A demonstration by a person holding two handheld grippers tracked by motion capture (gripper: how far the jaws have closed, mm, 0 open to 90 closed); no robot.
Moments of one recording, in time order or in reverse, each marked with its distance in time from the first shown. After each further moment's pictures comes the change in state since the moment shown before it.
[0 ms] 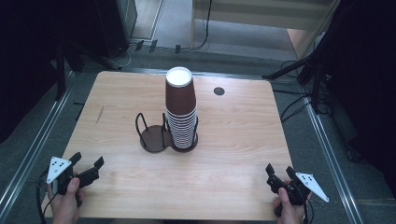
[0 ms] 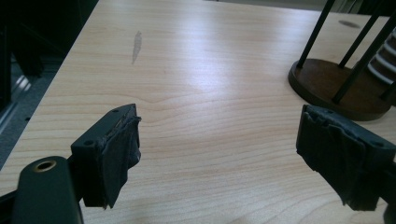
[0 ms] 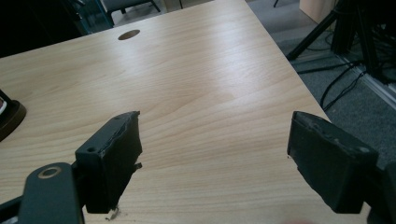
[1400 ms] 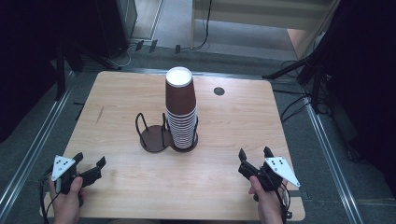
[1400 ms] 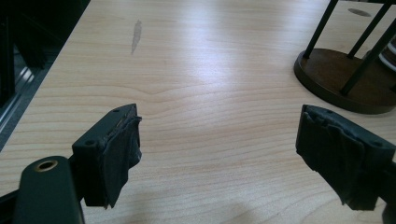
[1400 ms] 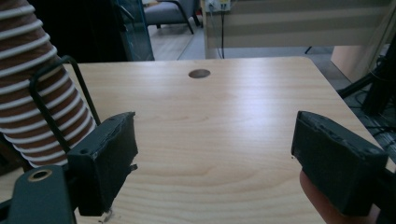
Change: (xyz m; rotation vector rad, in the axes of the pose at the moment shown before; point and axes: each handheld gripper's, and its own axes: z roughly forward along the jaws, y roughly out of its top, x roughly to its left) left arm -0.001 0.000 0.005 0.036 0.012 -0.014; right arm 0.103 0.040 0.004 -0.097 0.106 -0.176
